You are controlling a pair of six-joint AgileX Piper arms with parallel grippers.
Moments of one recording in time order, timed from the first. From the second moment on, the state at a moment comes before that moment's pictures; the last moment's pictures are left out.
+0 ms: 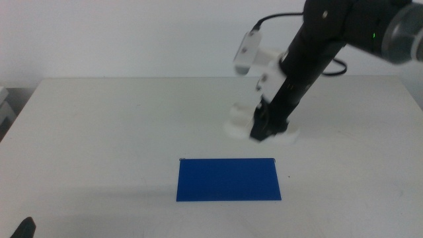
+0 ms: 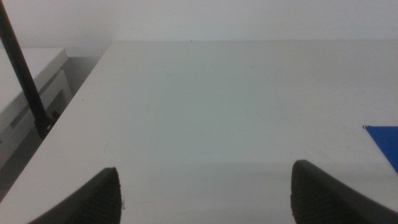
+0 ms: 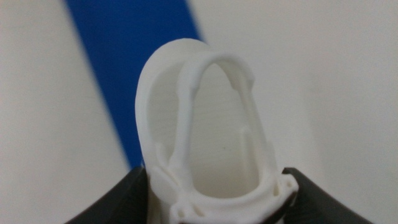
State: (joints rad) left arm 0.04 -0.01 0.03 -0.09 0.27 0.07; right arm 0.44 1.90 -1.69 0.25 1.11 -0.85
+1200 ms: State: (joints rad) left arm 0.04 -0.01 0.03 -0.09 0.27 0.07; right arm 0.67 1.95 -1.59 0.16 0.94 -0.37
